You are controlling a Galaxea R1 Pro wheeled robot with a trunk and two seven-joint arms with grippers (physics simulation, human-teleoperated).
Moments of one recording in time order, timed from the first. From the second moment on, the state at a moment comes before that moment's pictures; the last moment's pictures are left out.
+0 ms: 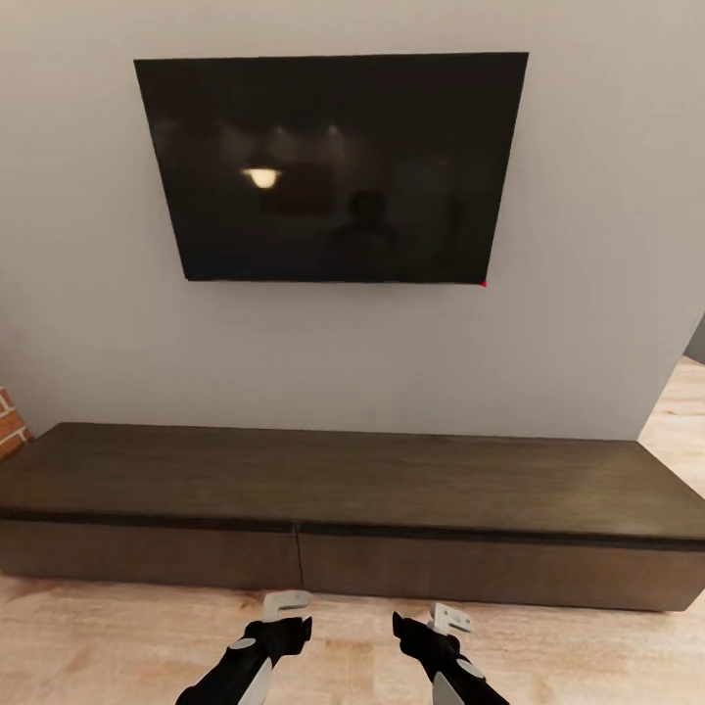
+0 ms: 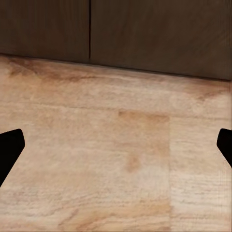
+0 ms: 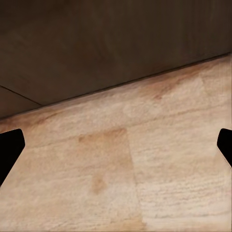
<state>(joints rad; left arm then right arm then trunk) -0.47 -0.15 0.00 -0.38 0.05 0.08 0.05 -0.47 0.16 0.00 -0.27 -0.29 -0.12 -0.02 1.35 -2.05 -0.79</state>
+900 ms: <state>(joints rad) -0.47 -0.15 0.00 -0.44 0.04 0.10 0.05 -0.47 0.16 -0.01 -0.27 -0.31 -0.12 -0.02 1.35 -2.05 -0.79</state>
